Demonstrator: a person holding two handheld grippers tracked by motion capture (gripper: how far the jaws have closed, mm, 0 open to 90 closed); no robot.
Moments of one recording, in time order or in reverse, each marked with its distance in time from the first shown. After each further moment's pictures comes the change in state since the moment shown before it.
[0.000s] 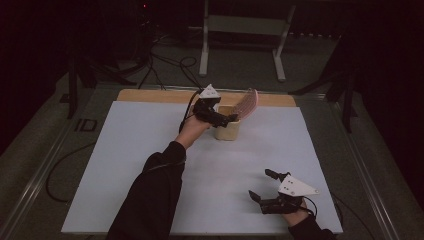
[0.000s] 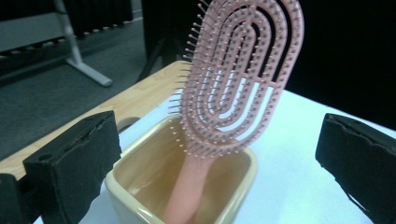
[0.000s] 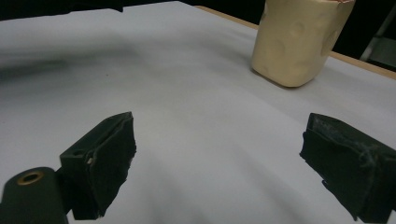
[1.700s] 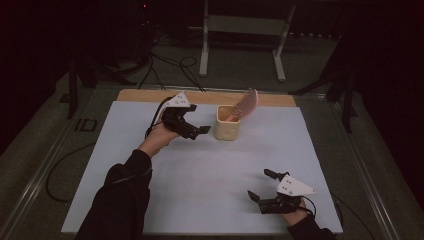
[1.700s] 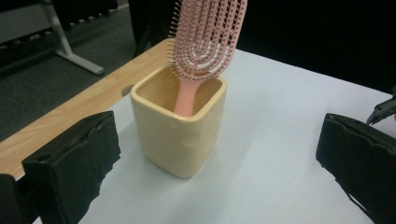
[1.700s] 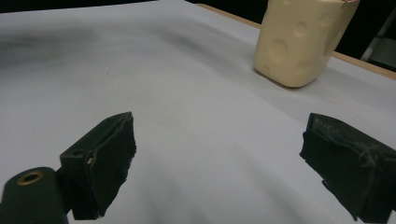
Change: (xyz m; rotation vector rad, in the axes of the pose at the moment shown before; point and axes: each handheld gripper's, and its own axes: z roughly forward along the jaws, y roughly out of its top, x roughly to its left) left arm 0.002 -0.023 -0.098 0.065 -0.042 0.074; right arm 0.001 0.001 0.003 0.006 0.002 -0.011
